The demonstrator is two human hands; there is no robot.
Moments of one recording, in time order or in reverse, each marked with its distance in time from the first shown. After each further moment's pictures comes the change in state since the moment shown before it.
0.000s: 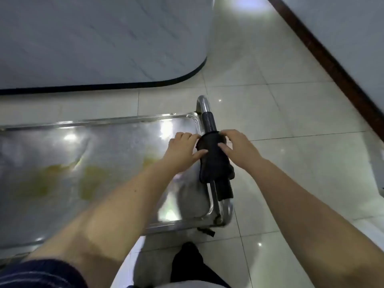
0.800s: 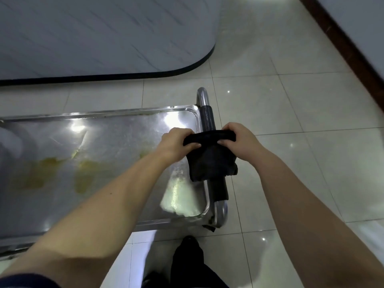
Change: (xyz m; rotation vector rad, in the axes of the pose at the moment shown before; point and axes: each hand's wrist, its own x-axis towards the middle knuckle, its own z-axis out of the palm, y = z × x) left_hand 0.009 0.000 -0.017 -0.323 -0.019 -0.100; right_hand 0.013 0.007 -0.016 0.198 -0.095 0.102
